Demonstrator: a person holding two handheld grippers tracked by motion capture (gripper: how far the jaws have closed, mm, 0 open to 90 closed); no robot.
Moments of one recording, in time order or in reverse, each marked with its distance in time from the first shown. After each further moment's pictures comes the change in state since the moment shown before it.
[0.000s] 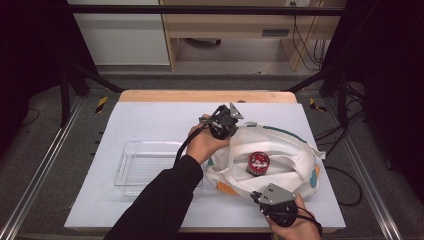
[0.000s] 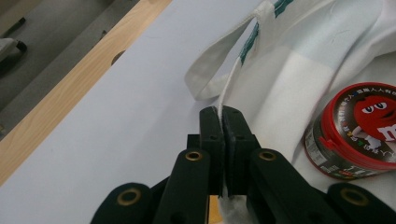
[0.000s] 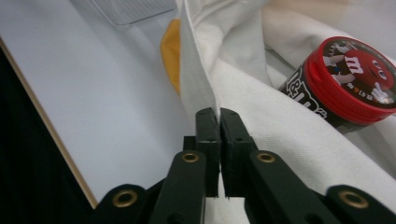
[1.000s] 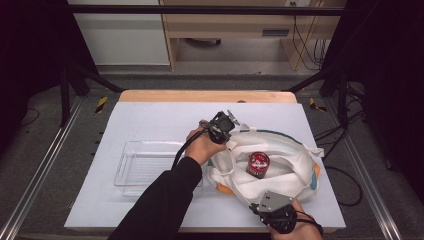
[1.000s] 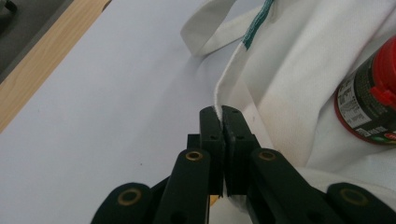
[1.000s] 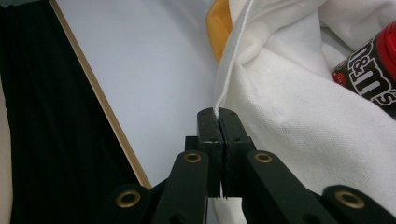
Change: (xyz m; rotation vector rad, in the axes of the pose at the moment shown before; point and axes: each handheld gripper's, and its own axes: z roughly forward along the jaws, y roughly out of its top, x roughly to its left) left arm 0.001 -0.022 0.029 0.163 0.009 0.008; right arm 0.009 -0.009 0.000 0.070 0.129 -0.043
